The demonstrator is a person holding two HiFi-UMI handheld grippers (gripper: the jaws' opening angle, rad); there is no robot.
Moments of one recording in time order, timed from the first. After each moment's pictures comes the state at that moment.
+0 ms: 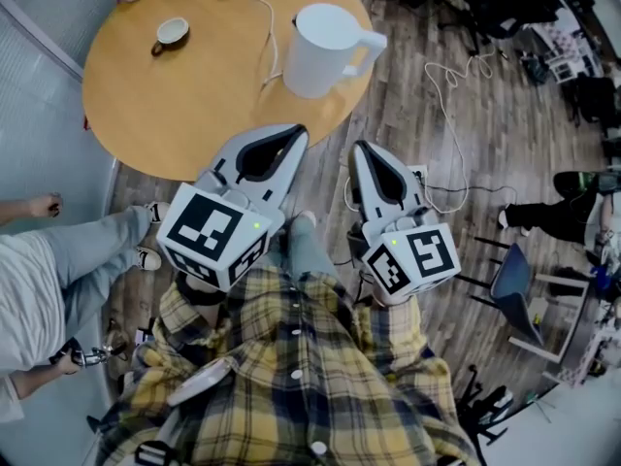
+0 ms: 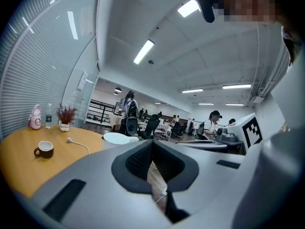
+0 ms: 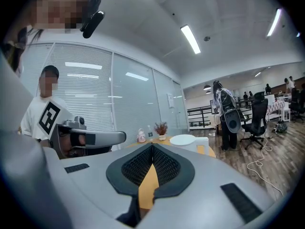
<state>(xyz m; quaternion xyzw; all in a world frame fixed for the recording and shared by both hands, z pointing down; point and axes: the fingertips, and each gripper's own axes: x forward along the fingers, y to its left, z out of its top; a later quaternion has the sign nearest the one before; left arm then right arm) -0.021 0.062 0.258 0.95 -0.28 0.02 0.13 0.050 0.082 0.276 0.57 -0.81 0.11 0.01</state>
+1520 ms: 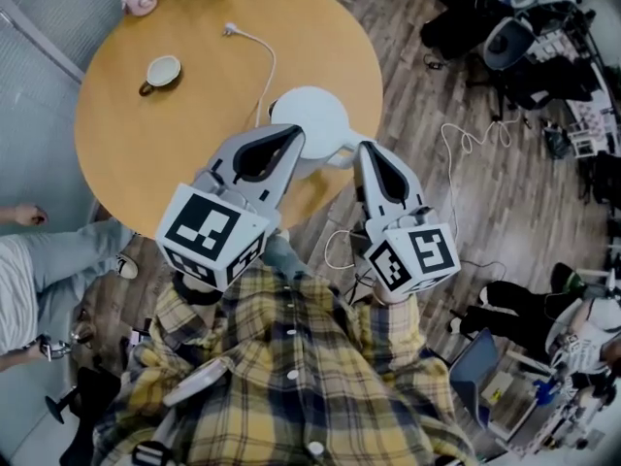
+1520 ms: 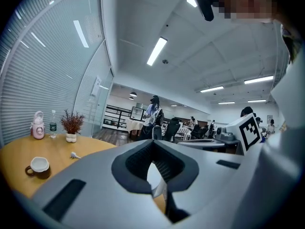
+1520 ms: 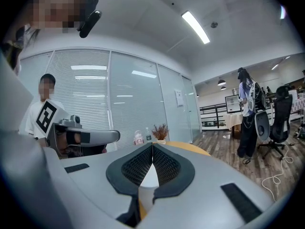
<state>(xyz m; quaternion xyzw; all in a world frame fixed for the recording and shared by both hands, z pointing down) 0.064 -0.134 0.249 0.91 -0.39 0.02 0.12 0.153 -0.133 0.271 0.50 -0.86 0.11 0.02</state>
